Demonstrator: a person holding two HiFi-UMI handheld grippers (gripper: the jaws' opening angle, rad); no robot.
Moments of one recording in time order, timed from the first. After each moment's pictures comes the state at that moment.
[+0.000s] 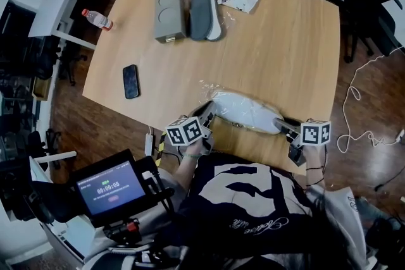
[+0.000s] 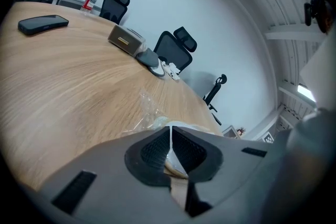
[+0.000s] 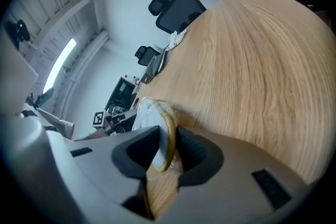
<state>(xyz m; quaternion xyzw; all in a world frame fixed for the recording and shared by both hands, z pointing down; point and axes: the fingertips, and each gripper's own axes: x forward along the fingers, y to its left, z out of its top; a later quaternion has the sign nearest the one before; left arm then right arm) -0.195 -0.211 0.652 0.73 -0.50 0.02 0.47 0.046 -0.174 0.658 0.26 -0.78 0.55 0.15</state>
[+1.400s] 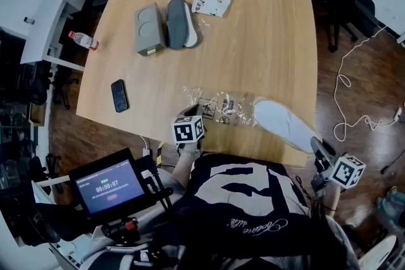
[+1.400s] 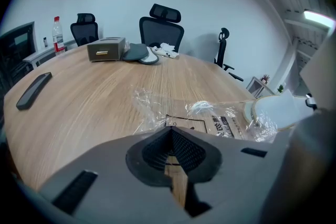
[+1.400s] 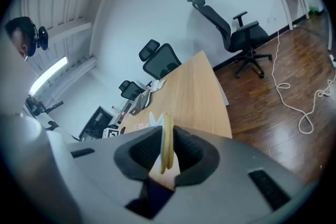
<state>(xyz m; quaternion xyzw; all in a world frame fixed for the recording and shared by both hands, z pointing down) -0.194 -0.215 0.676 0.72 -0.53 0.28 0.35 0.205 -0.088 0.531 0.48 -0.73 0.49 0.05</state>
